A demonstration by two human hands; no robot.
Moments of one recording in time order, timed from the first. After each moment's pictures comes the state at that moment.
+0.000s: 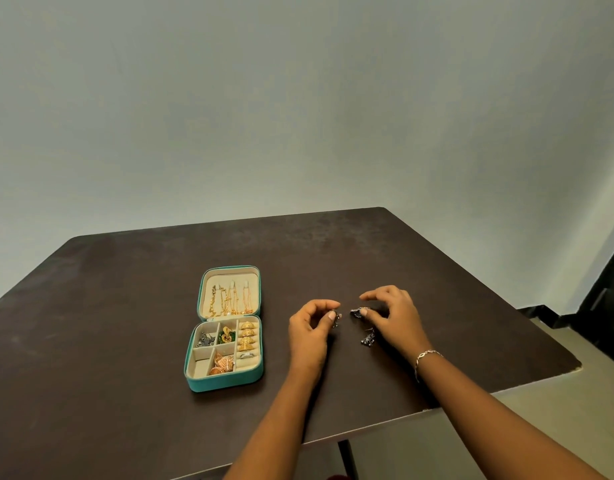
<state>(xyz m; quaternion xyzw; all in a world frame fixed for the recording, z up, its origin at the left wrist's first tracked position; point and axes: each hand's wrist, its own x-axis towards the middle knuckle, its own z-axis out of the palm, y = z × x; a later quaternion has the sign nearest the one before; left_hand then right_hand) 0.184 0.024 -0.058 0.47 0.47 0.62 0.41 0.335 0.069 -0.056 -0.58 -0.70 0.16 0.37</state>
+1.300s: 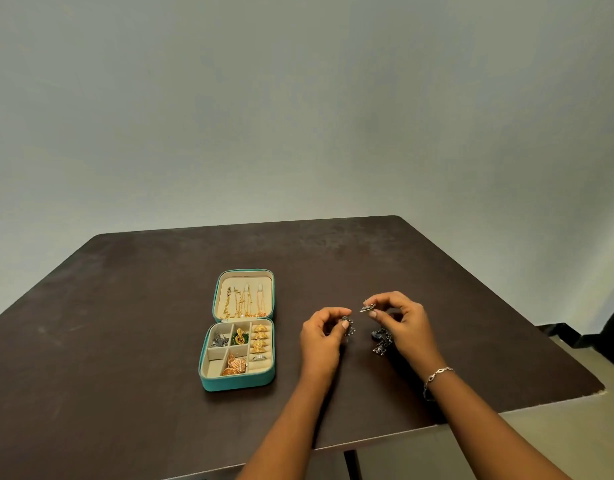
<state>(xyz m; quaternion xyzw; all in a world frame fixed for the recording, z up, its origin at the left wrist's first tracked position) 0.183 0.034 -0.070 0.48 0.48 0.62 0.39 0.320 0.052 -0.039 -0.43 -0.67 0.29 0.53</state>
